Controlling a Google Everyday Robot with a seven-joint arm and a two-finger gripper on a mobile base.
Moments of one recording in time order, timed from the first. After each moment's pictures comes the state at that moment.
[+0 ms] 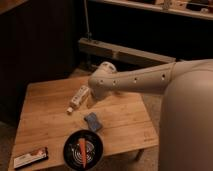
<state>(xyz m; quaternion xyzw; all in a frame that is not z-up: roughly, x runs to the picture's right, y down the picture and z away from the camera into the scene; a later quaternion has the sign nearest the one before) -0.046 0.073 0.778 -0.22 0.04 0.47 0.86</state>
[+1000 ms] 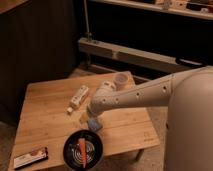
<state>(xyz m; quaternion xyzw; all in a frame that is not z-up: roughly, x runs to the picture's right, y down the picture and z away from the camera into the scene) -0.087 0.135 0.803 -0.26 -0.05 0.47 0.84</state>
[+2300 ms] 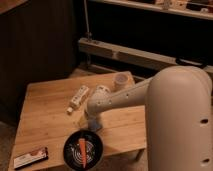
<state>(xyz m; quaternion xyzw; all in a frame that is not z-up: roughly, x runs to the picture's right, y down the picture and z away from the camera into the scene) -0.100 0.171 0.854 -0.29 0.00 0.45 0.84</state>
